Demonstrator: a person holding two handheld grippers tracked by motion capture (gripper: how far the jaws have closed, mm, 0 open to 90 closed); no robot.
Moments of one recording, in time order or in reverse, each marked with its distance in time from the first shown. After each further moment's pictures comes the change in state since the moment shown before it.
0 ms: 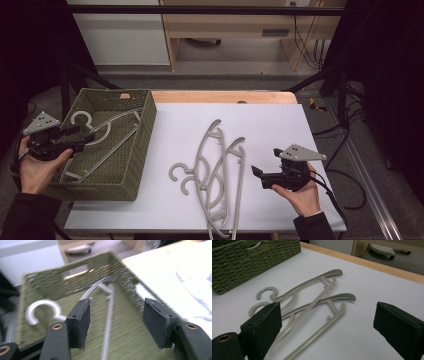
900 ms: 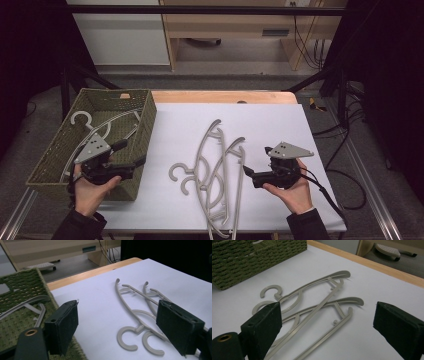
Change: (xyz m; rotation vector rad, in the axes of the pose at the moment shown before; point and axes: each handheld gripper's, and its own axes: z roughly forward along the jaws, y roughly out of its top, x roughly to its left) left arm -0.121 -0.009 0.028 -0.100 -0.213 0.044; right arm 0.015 0.011 0.013 0.030 0.022 -0.051
